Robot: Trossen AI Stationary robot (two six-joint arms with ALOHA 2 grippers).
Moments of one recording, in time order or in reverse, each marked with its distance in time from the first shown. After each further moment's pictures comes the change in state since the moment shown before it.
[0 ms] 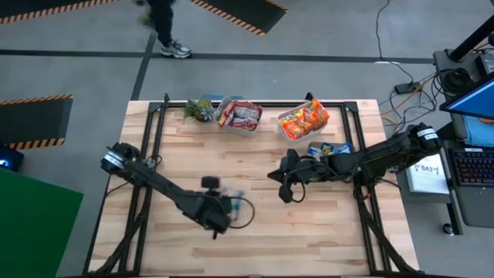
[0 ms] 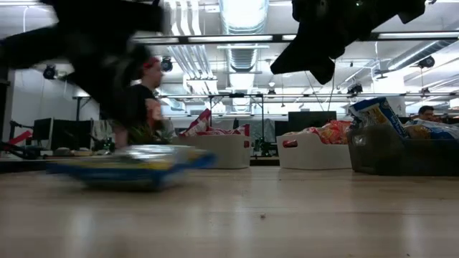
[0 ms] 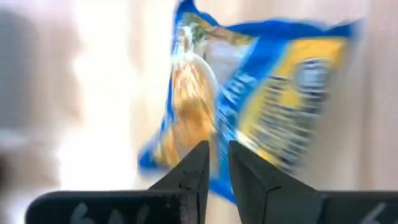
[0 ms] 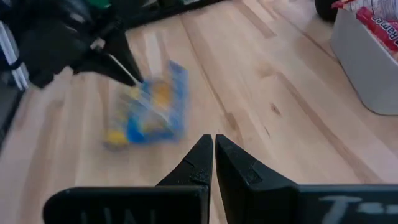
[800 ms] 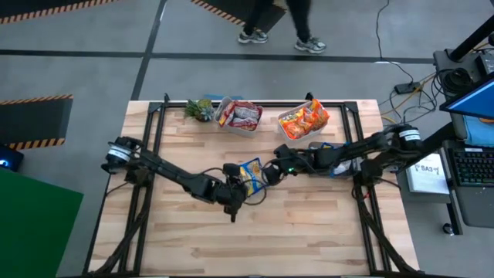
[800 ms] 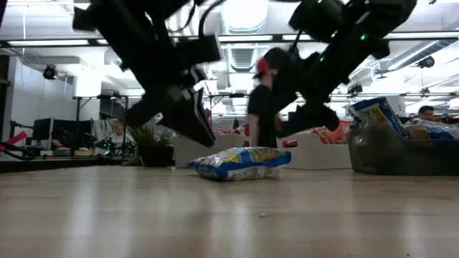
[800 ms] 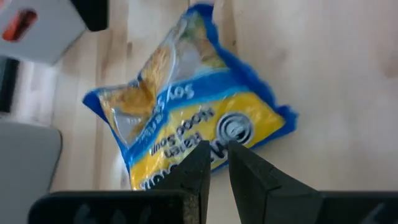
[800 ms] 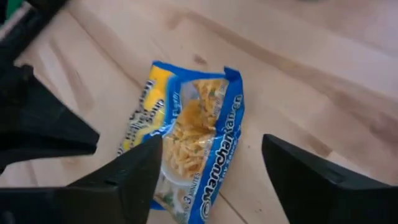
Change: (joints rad) left arm 0.207 -0.004 -0.210 0.710 -0.100 0.492; right arm -0.165 0.194 0.006 -0.023 -0.032 0.431
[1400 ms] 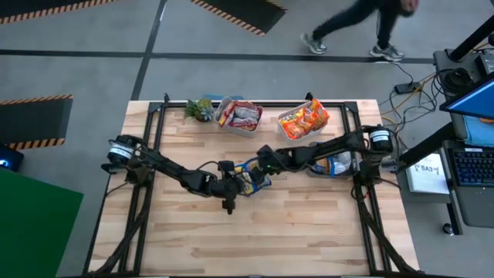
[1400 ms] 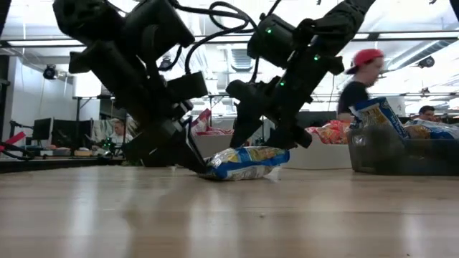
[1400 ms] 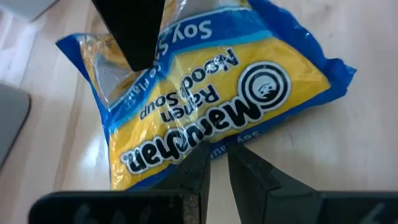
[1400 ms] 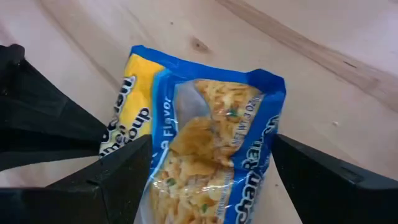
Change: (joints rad) left arm 0.069 0.004 -0.209 0.282 0.050 -0.042; right arm -0.061 0.292 0.254 -0.110 -0.094 -0.032
